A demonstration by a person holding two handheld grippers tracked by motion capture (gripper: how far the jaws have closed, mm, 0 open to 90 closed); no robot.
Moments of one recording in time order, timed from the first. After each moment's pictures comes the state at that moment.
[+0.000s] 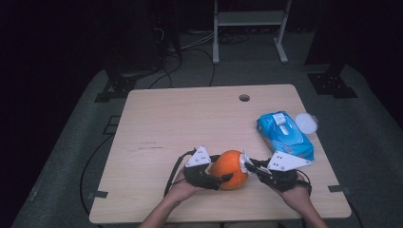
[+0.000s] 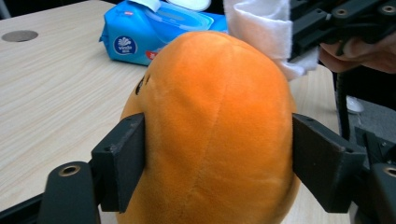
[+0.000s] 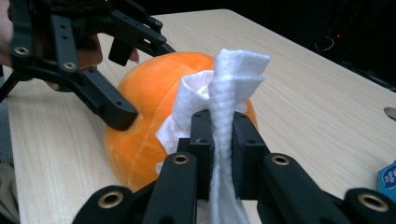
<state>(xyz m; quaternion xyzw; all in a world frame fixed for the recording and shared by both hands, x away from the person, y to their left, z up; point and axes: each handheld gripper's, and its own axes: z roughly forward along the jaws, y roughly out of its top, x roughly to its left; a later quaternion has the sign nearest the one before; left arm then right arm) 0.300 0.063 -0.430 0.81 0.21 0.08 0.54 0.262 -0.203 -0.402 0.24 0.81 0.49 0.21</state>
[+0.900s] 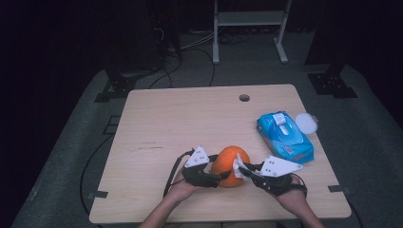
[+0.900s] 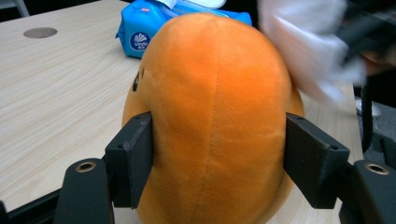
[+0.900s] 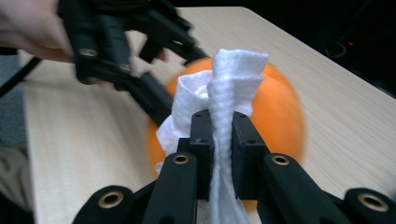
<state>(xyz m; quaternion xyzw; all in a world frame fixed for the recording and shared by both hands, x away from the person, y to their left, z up) 0.301 0.067 -0.436 0.81 0.22 0.10 0.54 0.258 -0.193 -0.402 0.21 0.83 0.48 0.22</state>
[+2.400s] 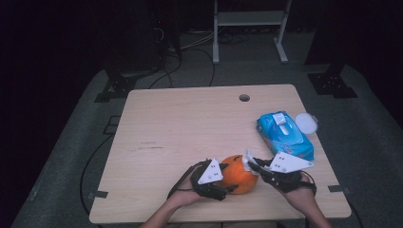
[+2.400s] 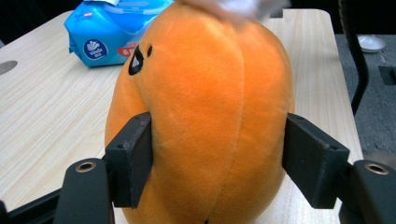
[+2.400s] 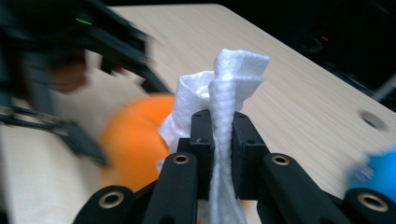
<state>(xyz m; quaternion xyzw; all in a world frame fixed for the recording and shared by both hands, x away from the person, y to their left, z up) 0.280 0.045 -0.439 0.85 0.10 0.13 0.49 0.258 -0.212 -0.393 0.24 0.82 0.46 0.25</state>
